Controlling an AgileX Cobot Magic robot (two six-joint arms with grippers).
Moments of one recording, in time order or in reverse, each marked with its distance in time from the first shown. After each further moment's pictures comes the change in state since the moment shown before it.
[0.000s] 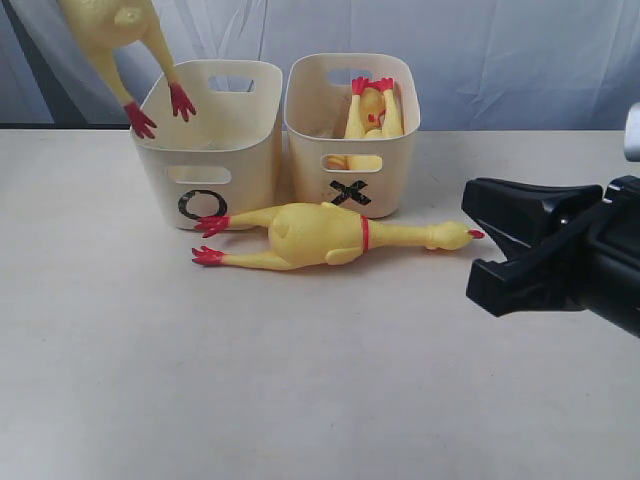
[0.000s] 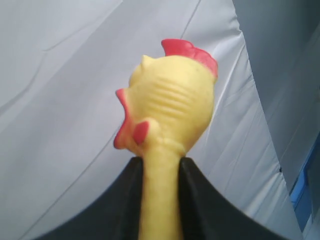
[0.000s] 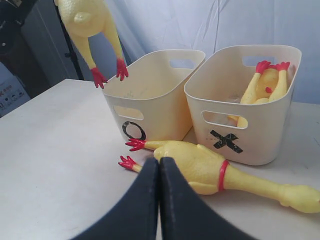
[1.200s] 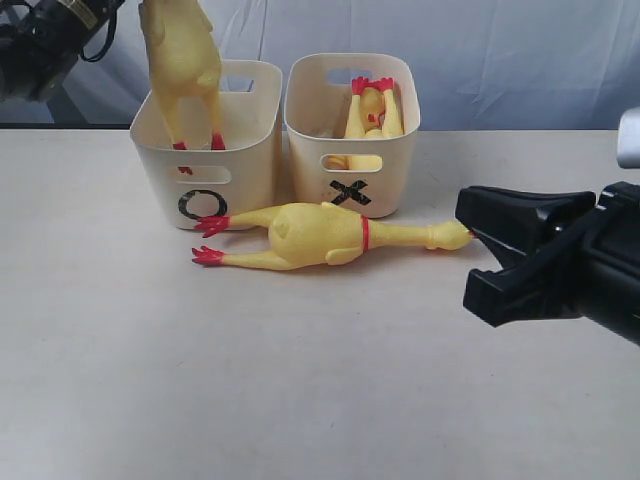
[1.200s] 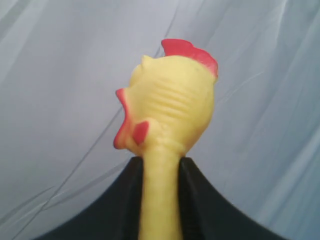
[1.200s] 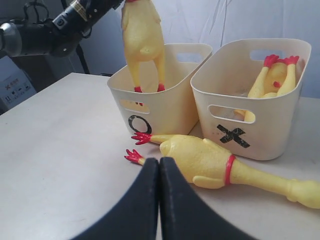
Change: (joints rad) left arm -0.141 0.268 -0.318 0.114 0.259 0.156; right arm 0.000 0.000 0.000 0.000 0.029 0.000
